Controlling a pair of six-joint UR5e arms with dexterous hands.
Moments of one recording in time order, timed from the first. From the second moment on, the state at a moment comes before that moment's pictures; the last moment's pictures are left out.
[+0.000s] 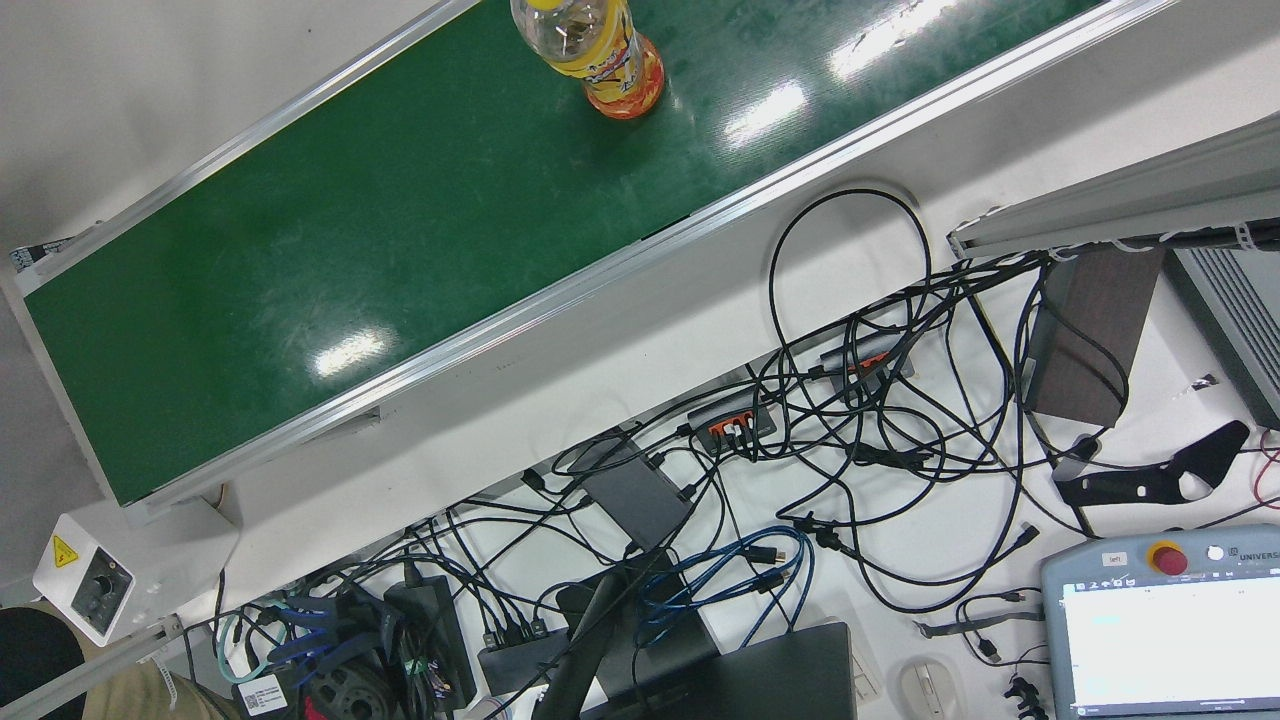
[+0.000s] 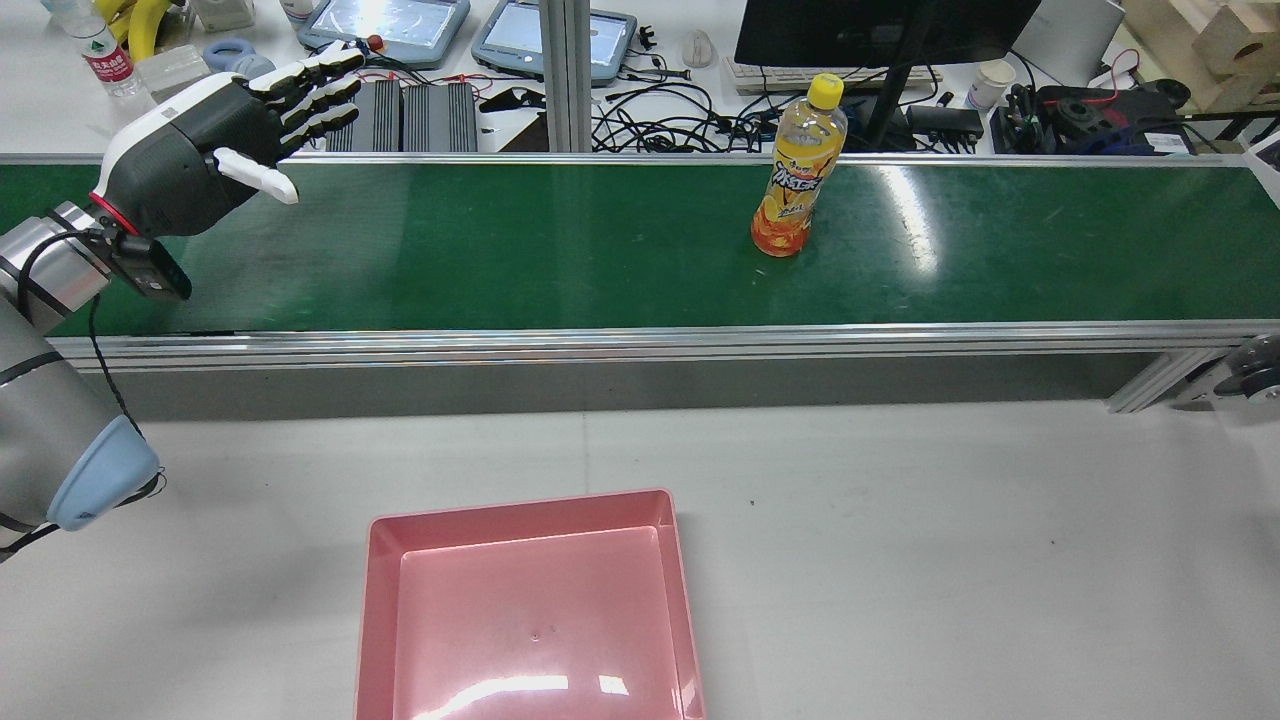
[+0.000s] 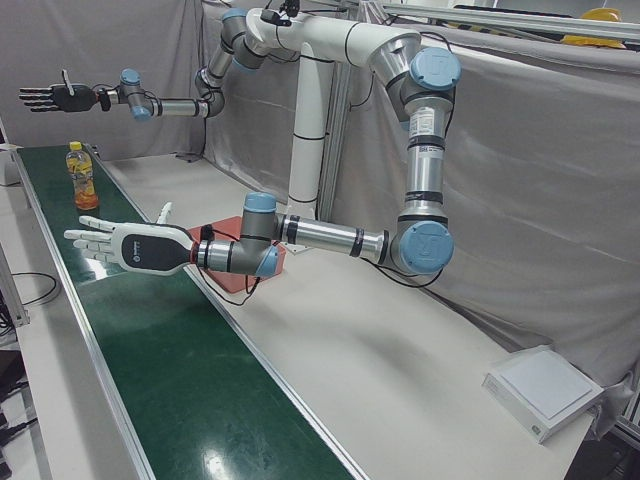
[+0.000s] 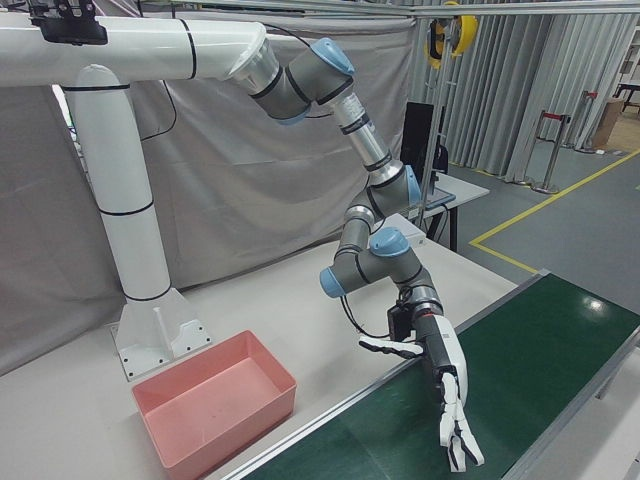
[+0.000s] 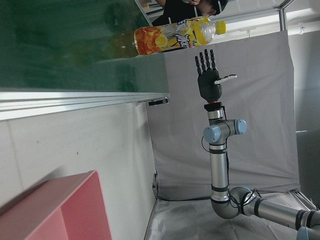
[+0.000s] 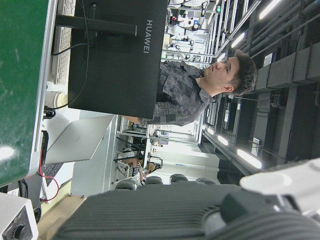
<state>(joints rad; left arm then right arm) -0.96 -2.03 -1.69 0.08 1.44 0.36 1.59 -1.56 1.64 -3.27 -1.58 -0.10</state>
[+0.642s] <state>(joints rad) -0.96 -2.03 -1.69 0.12 1.44 0.36 1.59 -1.56 1.64 -3.27 -1.58 -0.10</state>
